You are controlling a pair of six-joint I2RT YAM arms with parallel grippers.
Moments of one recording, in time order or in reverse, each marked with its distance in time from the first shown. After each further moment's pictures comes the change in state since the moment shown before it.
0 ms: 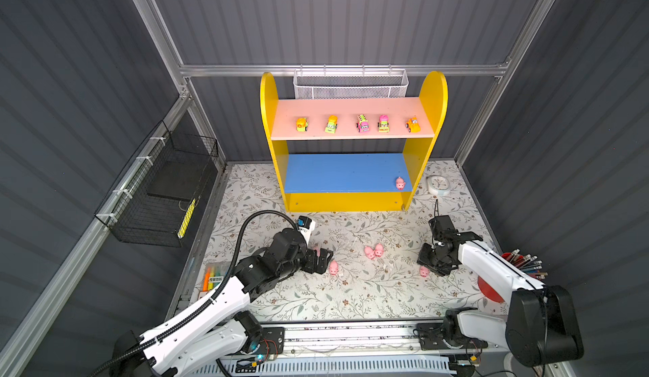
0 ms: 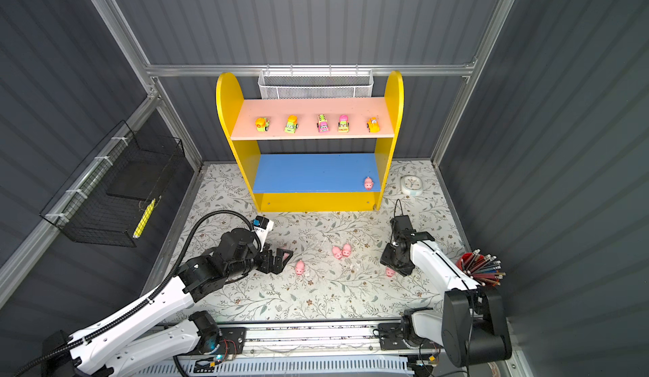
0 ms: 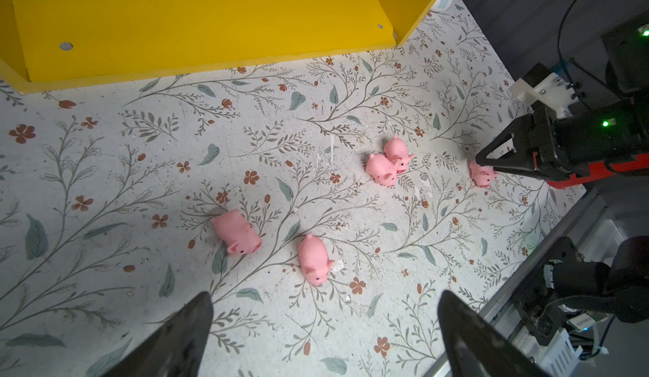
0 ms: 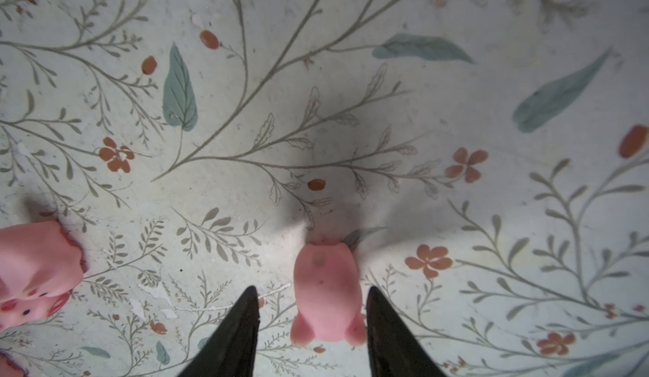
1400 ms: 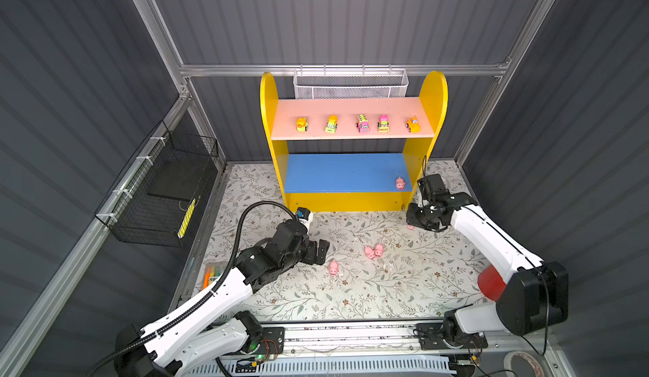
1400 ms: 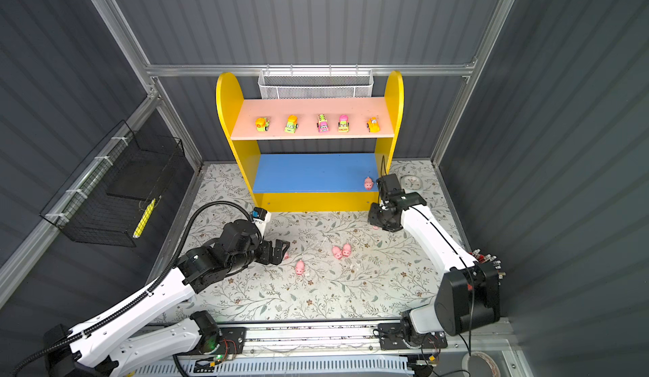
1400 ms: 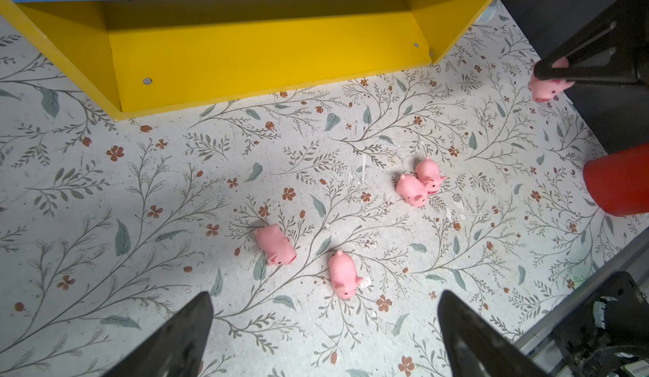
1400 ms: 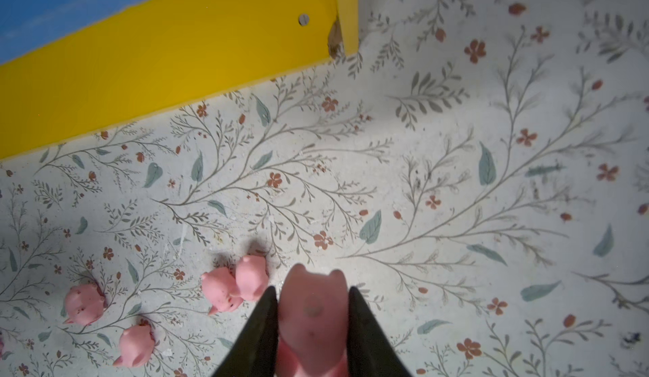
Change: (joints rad) left arm 0.000 0.075 0.137 -0.105 -0.129 0.025; right arm 0.135 0.216 0.587 -0.085 0.048 -0.166
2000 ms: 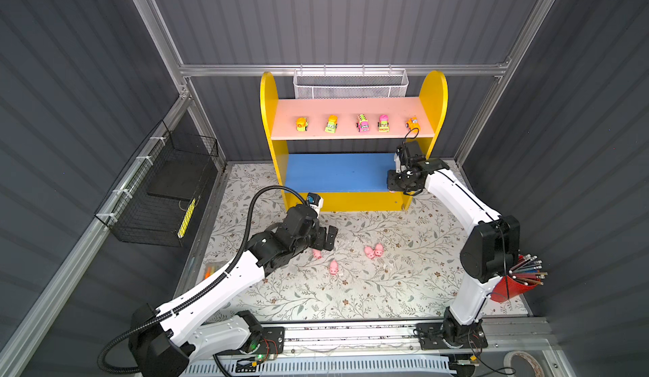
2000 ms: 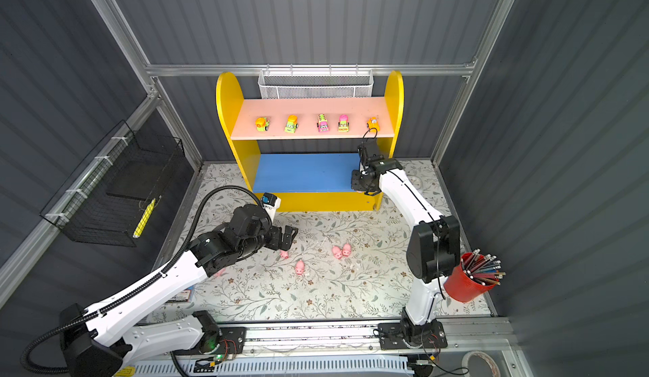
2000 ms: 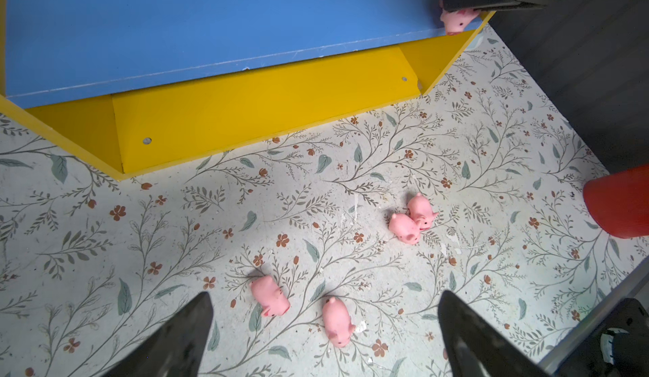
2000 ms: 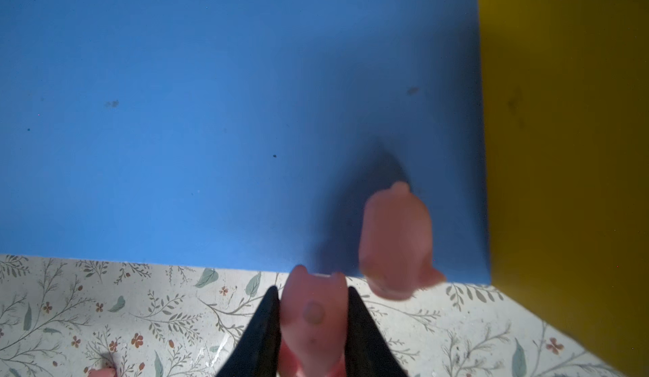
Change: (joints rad) left arm 0.000 0.149 0.152 0.039 -0.007 0.060; right arm 0.046 0.390 0.486 0.037 0.016 -0.145
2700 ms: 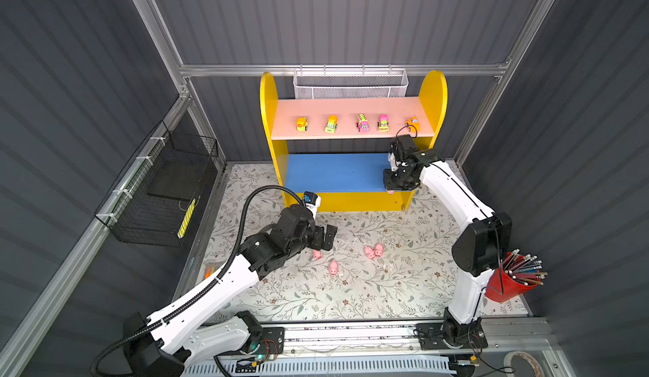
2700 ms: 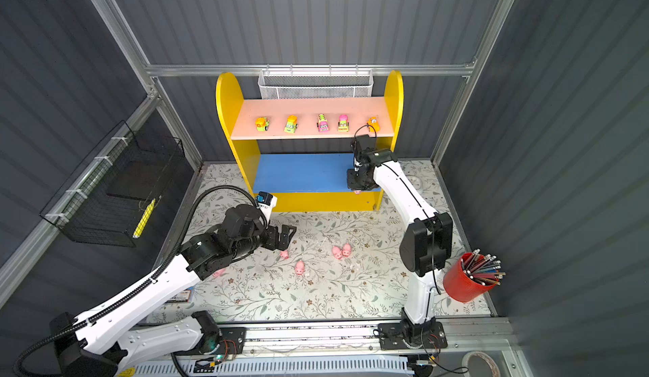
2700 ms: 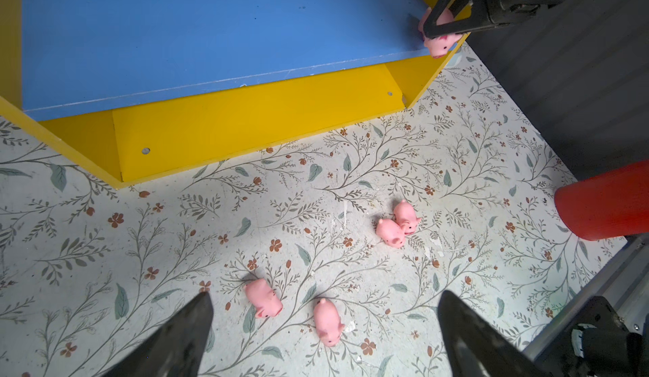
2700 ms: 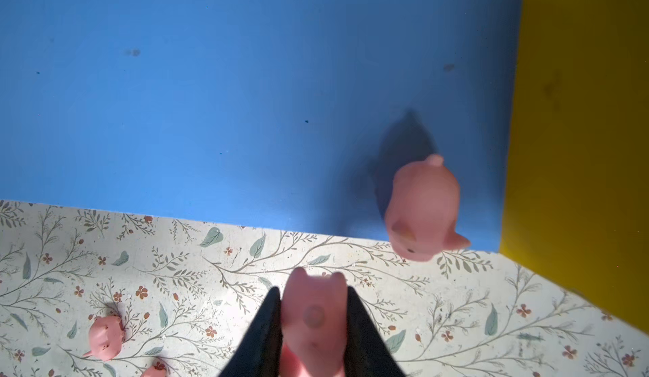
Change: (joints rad) left arm 0.000 -0.058 0.008 -0.024 0.006 -0.012; right arm 0.033 0.065 0.186 -0.241 0.008 -0.048
